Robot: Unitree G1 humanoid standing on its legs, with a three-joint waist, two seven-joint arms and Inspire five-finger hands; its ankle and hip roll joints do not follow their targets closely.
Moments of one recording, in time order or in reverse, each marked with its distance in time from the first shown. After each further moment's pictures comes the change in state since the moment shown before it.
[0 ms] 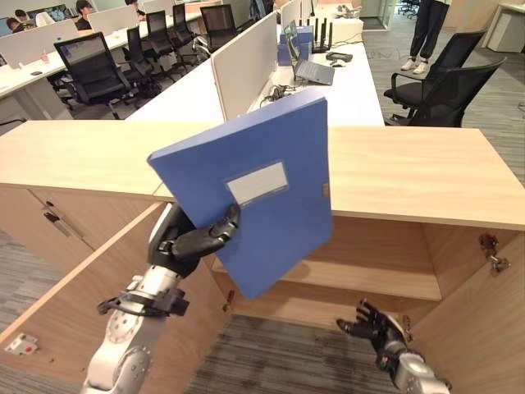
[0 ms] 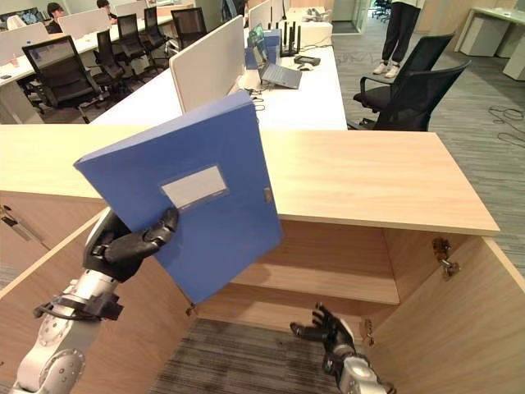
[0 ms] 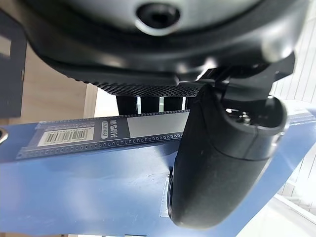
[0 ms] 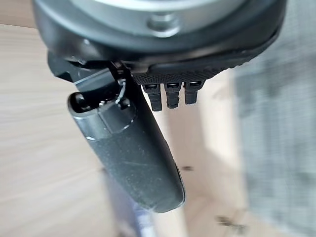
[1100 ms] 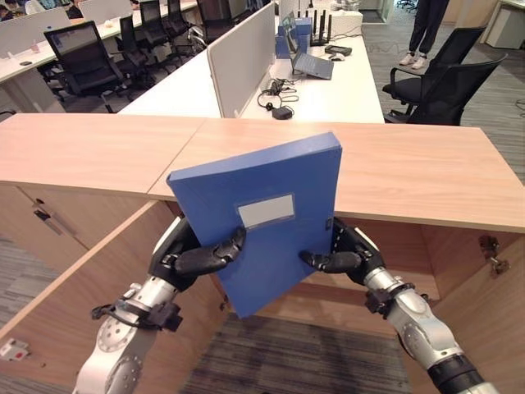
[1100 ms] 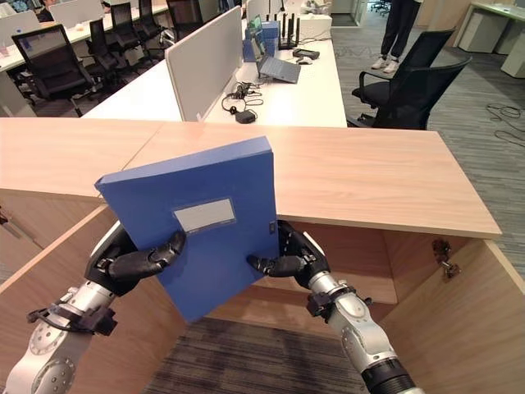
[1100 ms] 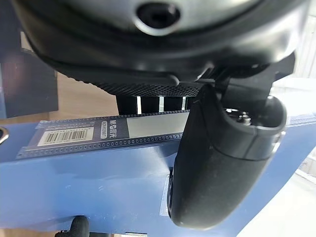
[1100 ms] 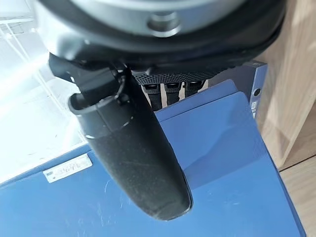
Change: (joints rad) left arm 0.066 0.071 -0.004 0.004 0.050 0.039 -0.146; right arm -0.068 -0.139 0.166 -0.565 0.134 0.062 0.183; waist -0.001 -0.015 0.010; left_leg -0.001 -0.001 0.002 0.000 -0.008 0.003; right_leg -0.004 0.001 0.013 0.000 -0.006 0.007
